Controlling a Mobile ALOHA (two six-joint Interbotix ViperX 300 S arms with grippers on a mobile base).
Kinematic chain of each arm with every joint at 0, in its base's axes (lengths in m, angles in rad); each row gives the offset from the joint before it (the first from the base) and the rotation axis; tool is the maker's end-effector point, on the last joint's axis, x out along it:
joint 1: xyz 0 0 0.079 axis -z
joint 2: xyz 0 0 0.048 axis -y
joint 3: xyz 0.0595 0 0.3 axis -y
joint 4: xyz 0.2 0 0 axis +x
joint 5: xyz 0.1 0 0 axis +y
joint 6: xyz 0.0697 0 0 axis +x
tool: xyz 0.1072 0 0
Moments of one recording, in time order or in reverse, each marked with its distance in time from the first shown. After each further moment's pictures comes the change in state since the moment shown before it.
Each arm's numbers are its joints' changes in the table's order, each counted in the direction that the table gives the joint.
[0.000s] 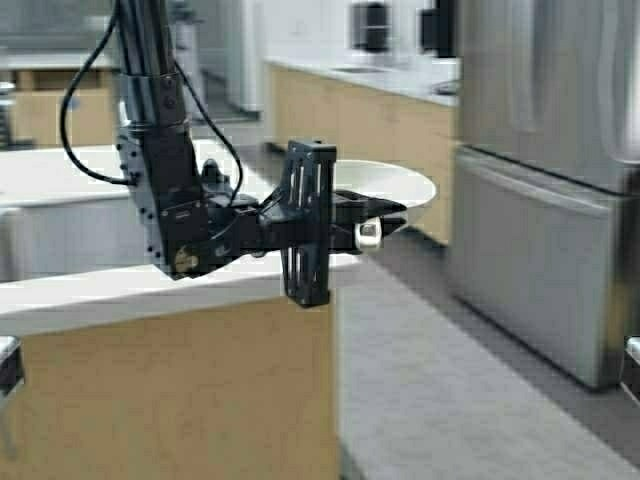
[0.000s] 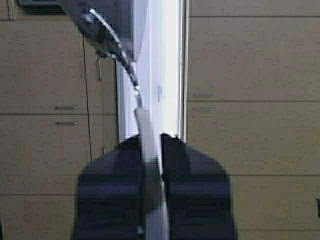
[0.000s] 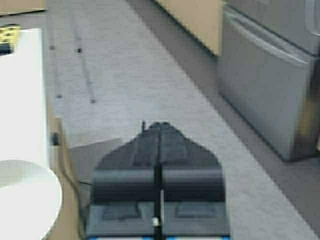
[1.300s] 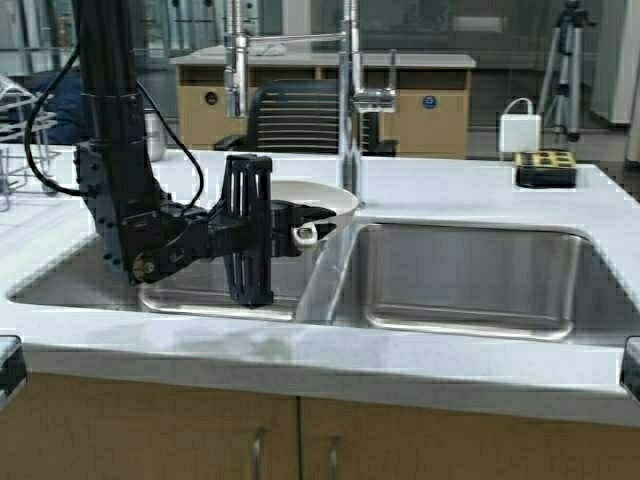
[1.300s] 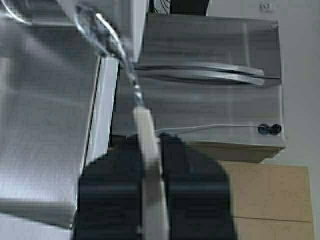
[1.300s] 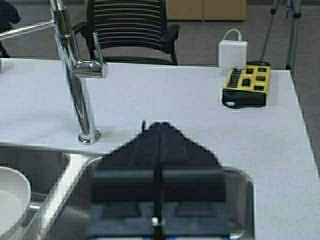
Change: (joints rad) left arm -0.230 -0.077 0.035 0.081 -0.011 -0.055; right arm 0.000 0.002 -0.002 0.000 -0.037 0.032
